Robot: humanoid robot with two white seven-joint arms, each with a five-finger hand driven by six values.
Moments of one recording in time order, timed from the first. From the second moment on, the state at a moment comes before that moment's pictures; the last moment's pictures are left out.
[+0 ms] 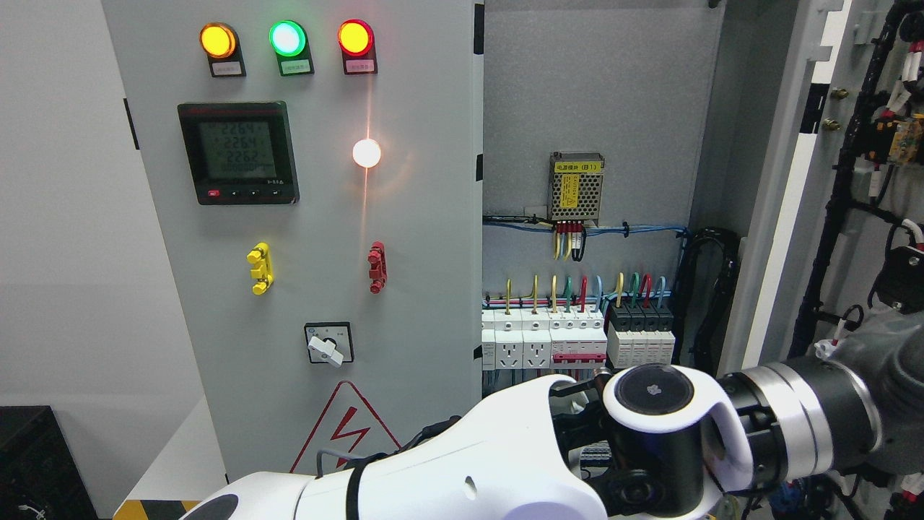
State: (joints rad) left arm -1.47 -0.16 -1.11 -1.49 1.42 0.17 0.07; right arm 0.11 0.12 0.10 -0.11 -0.08 0.02 0.14
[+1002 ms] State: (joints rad) left arm -1.45 -0.05 -1.11 -1.59 1.43 0.17 0.07; right arm 0.11 0.12 0.10 -0.11 -0.08 0.02 0.14
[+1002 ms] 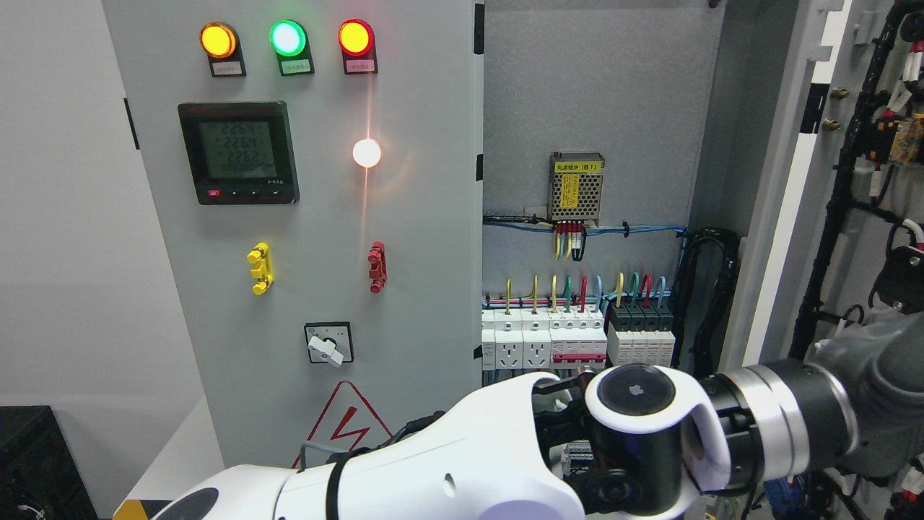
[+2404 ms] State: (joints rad) left arm -0.81 0.69 -1.05 -1.97 1.50 0.16 0.06; right arm 0.11 0.12 0.10 -0.11 -0.08 0.02 0.14
